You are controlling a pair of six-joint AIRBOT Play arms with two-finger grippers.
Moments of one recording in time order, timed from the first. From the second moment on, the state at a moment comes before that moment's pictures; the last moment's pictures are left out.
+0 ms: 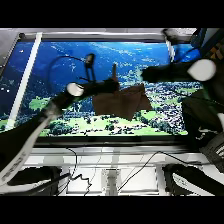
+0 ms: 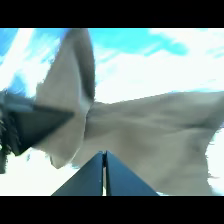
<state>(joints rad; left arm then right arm) -0.60 -1.48 1.22 0.52 -0.37 -1.13 0.19 -1.13 1.42 -1.26 1.09 1.51</state>
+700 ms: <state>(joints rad) -0.69 -1.72 1.50 0.46 -0.44 -1.21 -0.17 -1.27 1.25 -1.29 1.08 1.23</state>
